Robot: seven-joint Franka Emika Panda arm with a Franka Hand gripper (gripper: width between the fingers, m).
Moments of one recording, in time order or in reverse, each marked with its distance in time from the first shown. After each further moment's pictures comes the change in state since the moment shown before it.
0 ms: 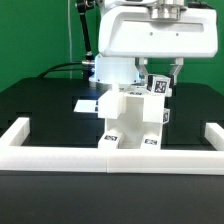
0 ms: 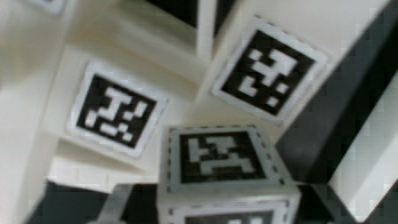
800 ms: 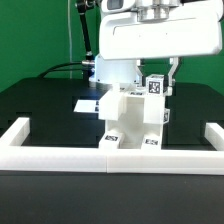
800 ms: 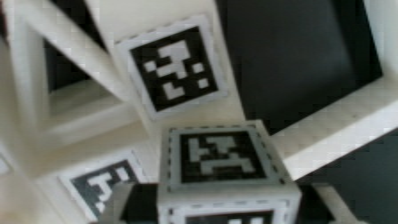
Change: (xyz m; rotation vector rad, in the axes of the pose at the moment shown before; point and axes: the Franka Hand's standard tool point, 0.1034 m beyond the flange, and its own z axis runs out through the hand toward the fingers) arm 0.001 0.003 0.001 0.026 0.005 0.667
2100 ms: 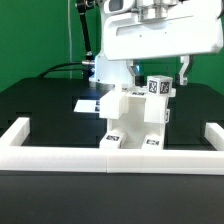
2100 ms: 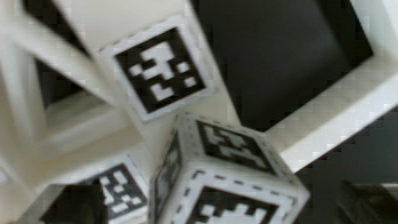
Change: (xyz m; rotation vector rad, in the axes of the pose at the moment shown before) arm 0.000 -0.004 -0.001 0.011 -0.001 -0.034
